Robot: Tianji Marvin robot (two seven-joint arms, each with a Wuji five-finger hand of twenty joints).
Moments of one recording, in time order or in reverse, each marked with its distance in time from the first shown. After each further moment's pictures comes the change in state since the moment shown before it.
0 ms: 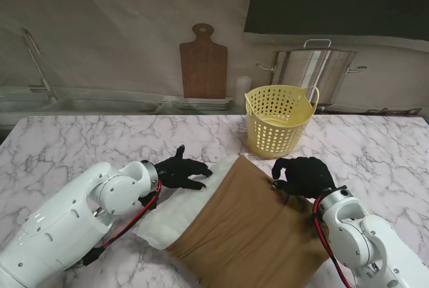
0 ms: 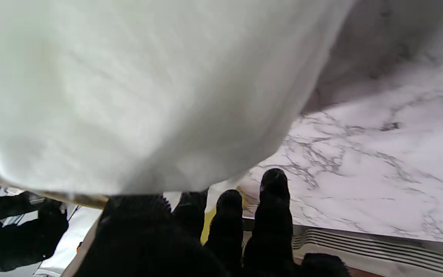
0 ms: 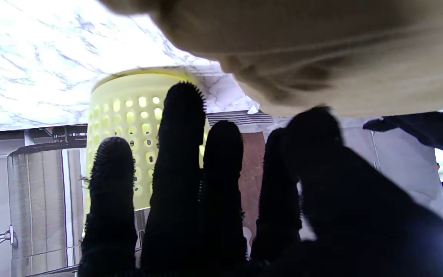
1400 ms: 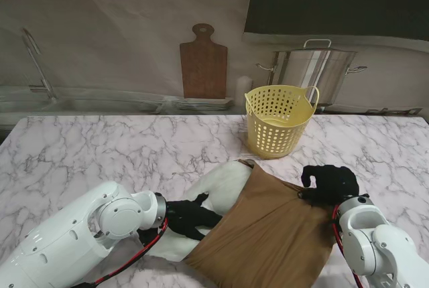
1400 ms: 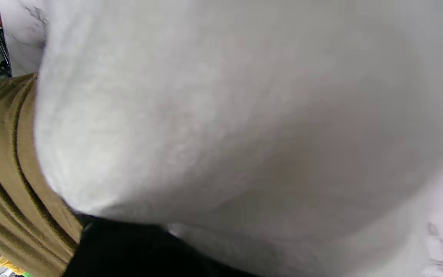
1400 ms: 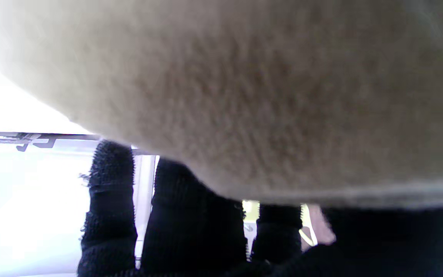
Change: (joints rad) left arm 0.066 0.054 0.076 -0.115 -0.039 -0.116 -0.280; right arm -0.092 -0.005 0.096 -0.056 -0.166 0.187 0.087; left_hand -0.084 0.019 0.021 0.008 -0.153 -0.156 -0.130 -0.085 -0.116 -0.228 -0.091 -0.055 -0.207 -0.366 -0.204 -0.073 -0.043 -0.243 -0.050 -0.039; right_hand -0.069 -0.089 -0.005 -0.052 0.020 -0.009 0.052 0.164 0.075 -0.003 0.085 0.022 0.059 -0.033 0.140 0.003 0.038 0.001 -0.002 0.009
